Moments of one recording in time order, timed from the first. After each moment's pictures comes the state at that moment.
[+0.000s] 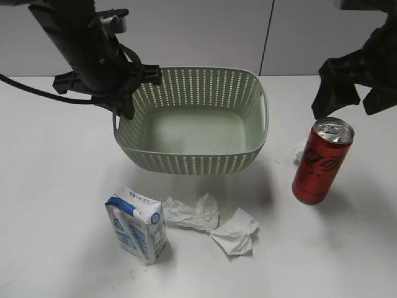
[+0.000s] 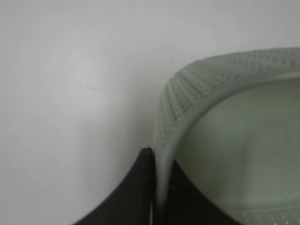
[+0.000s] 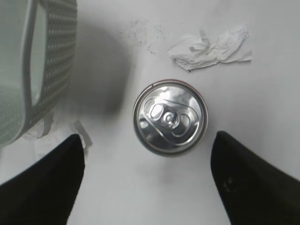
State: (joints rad) left arm -0.51 1.87 -1.46 -0.15 0.90 -0.30; right arm 0.35 1.48 -1.17 0.03 0.92 0.17
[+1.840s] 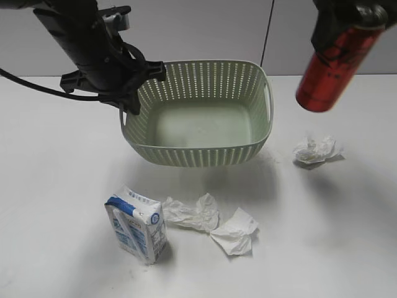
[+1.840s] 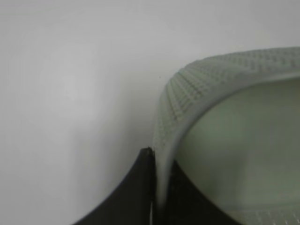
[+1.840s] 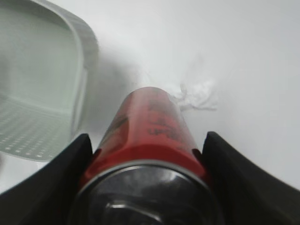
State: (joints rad) left arm -0.51 1.88 -1.46 -0.17 0.84 -0.30; right arm 0.43 1.62 -1.64 -0.06 1.21 0.11
